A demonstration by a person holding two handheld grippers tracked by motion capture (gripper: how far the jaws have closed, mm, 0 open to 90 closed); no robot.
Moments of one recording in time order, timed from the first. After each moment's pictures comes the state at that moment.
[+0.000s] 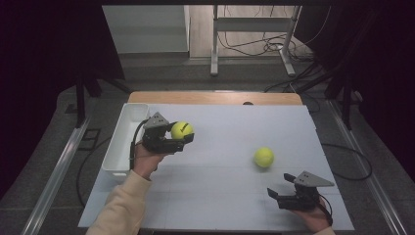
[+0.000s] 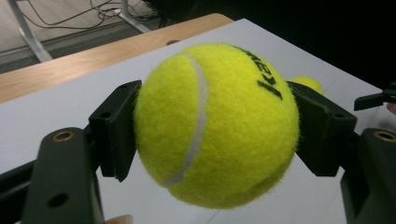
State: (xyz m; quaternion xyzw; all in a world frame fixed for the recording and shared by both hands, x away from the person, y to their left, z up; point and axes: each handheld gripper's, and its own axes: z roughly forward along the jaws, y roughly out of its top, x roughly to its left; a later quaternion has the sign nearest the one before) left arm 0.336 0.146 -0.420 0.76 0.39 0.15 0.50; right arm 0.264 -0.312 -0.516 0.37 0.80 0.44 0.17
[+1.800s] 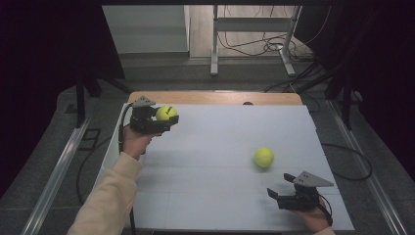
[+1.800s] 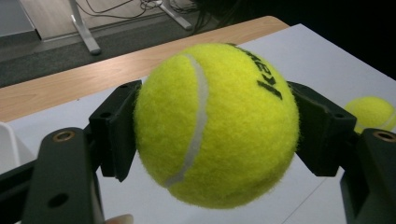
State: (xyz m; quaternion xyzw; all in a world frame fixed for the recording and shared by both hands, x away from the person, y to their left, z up) left arm 0.378 0.185 -0.406 0.74 0.45 0.17 0.46; right arm 0.264 -0.311 -0.517 0.37 0.80 0.44 0.18
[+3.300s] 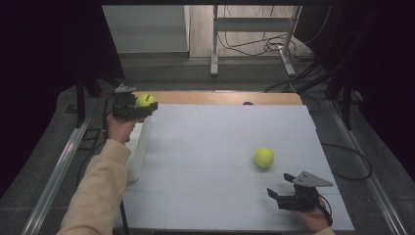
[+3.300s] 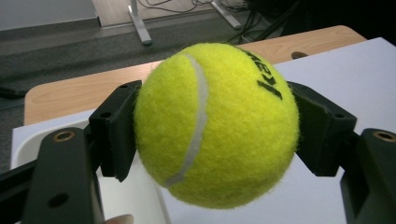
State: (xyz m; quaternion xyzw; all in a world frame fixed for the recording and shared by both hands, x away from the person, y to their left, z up) left arm 0.414 0.241 -0.404 0.71 0.53 0.21 0.42; right arm 0.264 -0.311 -0.518 0.37 0.80 0.43 0.18
